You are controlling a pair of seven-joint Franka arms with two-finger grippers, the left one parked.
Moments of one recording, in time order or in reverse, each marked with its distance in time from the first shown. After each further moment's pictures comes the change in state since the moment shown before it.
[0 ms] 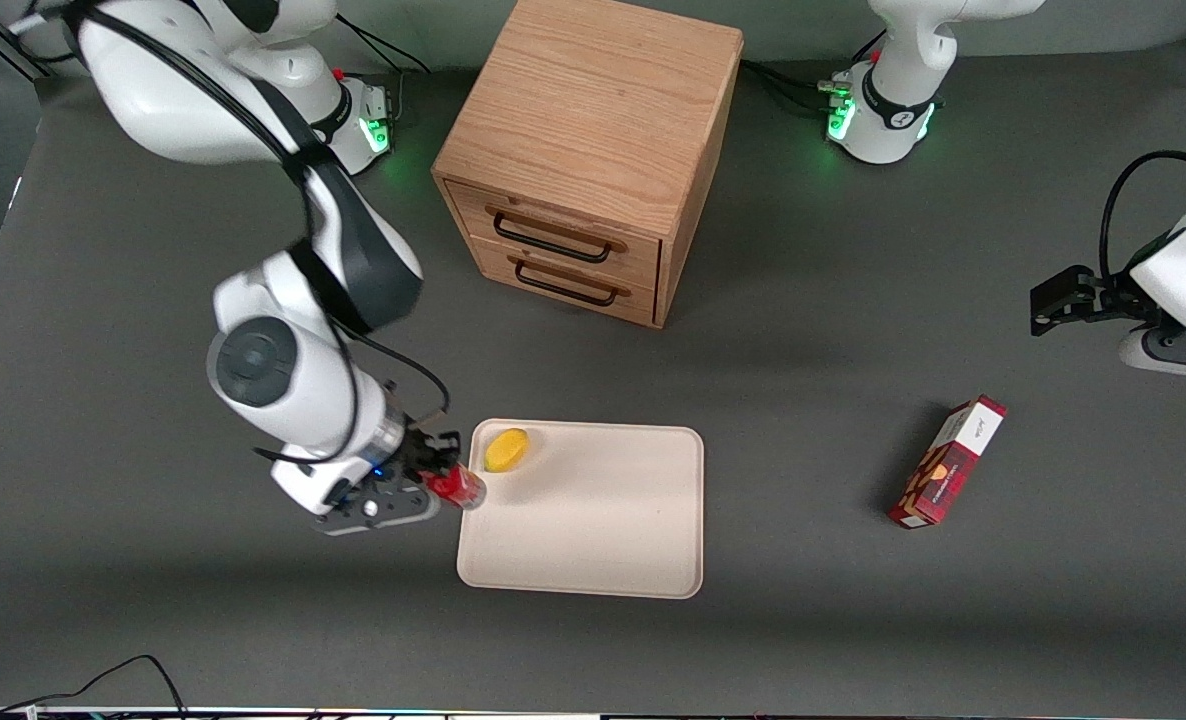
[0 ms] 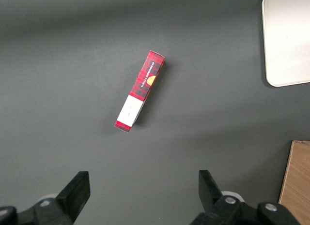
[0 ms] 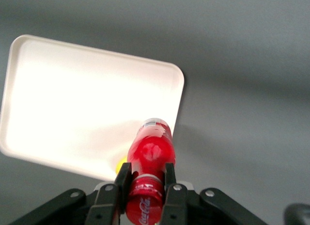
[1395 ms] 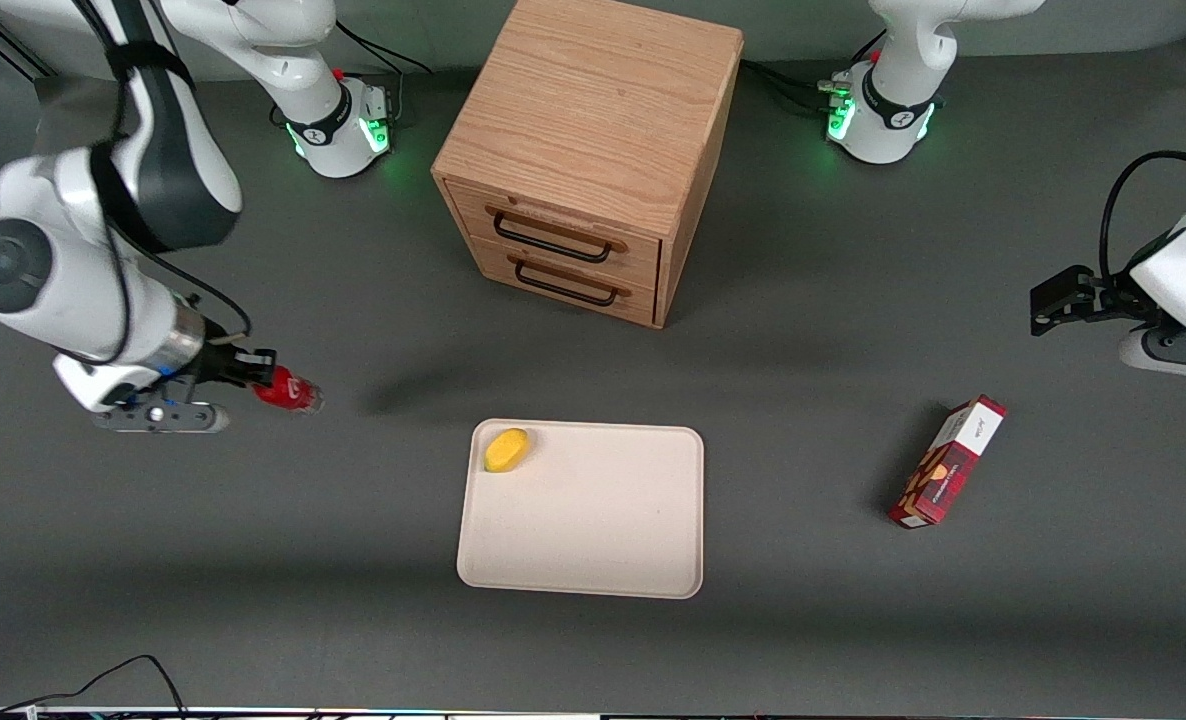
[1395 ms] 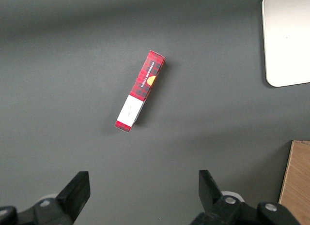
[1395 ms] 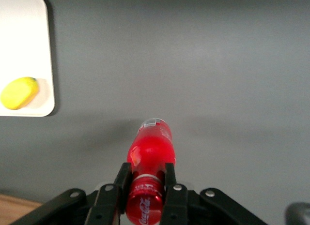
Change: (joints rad) arm -0.373 -0.544 0.059 -0.507 0.041 -0.232 -0.112
